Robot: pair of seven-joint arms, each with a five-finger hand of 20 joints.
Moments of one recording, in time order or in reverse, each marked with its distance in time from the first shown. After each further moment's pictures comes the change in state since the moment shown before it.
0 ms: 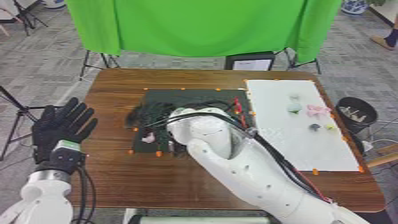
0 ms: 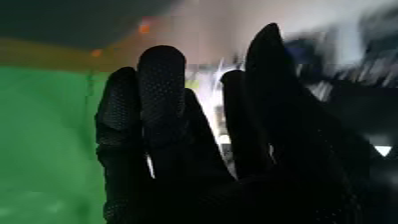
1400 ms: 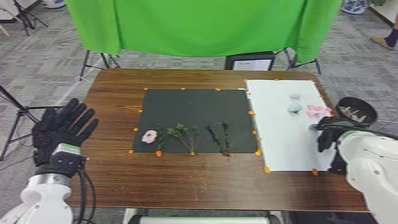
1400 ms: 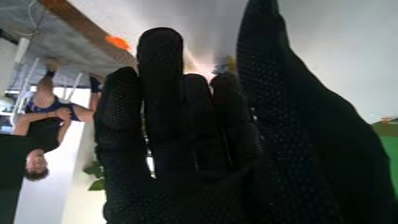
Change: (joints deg) left arm 1.4 -1.0 -0.6 -0.3 1.8 -2.5 -0.2; right arm -39.6 32.9 49.1 -17.6 15.6 -2.2 32.6
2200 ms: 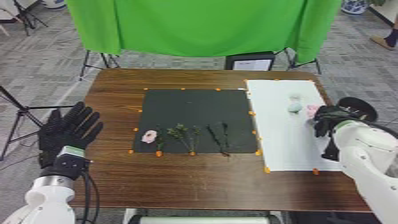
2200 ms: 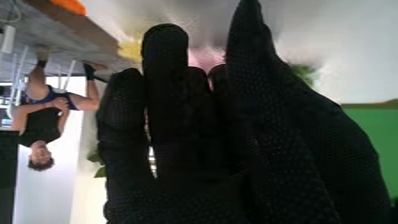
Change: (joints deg) left arm 0.0 -0.7 0.8 0.0 0.4 0.0 -1.4; right arm 8.2 2.1 -6.8 8.9 0.0 8.5 -2.8
